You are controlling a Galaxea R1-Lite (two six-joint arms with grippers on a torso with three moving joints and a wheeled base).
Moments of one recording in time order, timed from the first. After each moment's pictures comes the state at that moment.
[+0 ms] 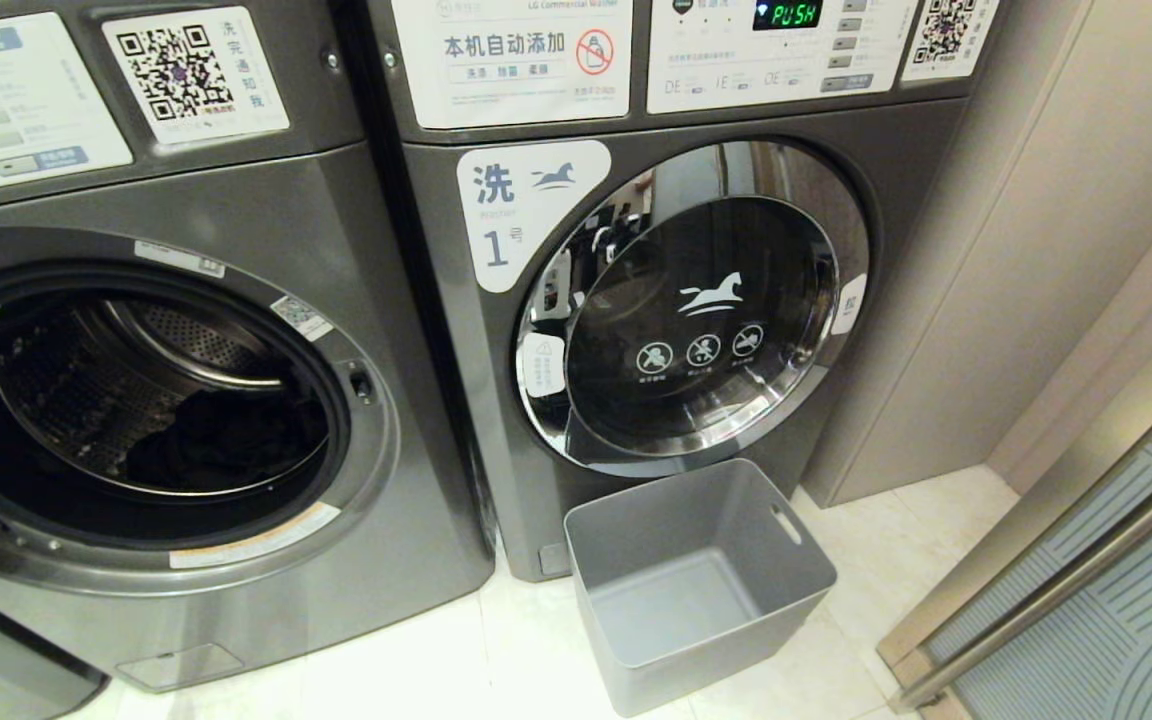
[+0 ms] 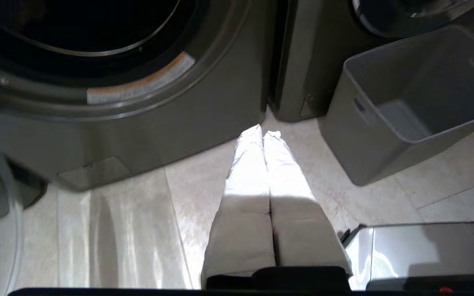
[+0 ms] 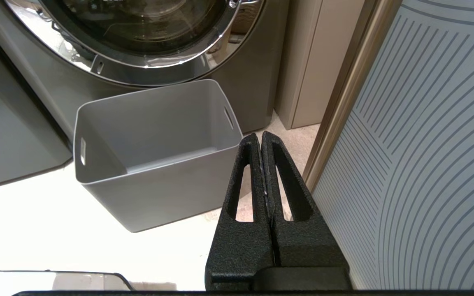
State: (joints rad) left arm -0.04 0.22 -0.09 0.06 -0.01 0.05; right arm 0.00 0.00 0.00 0.00 -0.01 -0.01
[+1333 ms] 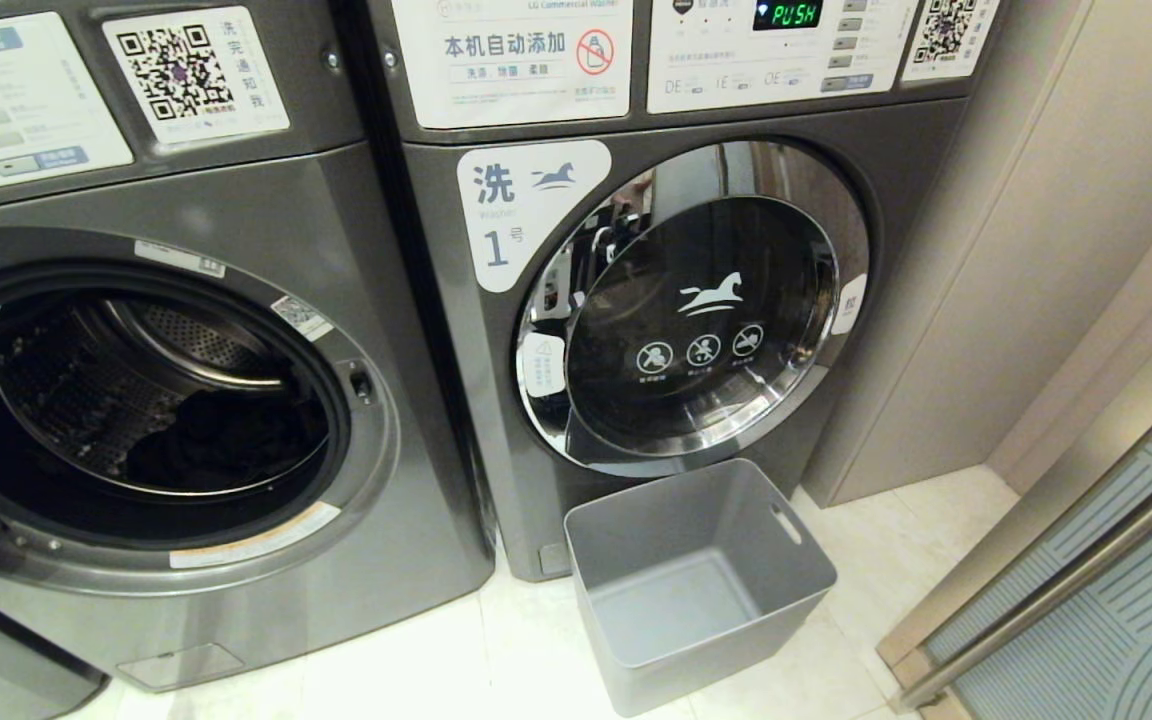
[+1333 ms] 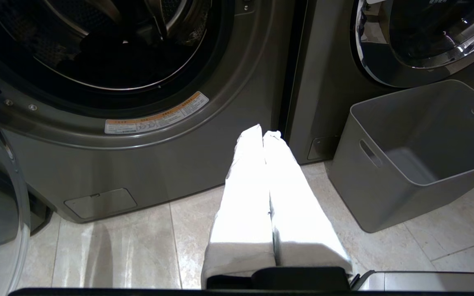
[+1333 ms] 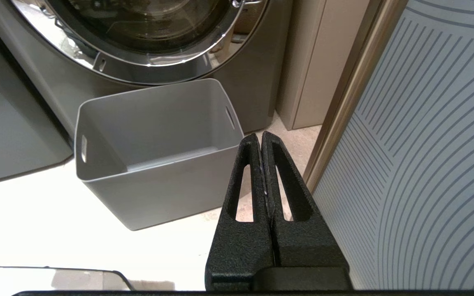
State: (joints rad) left arm 0.00 0.00 0.00 0.00 0.00 0.03; right arm 0.00 0.00 0.00 0.00 0.00 -0.02
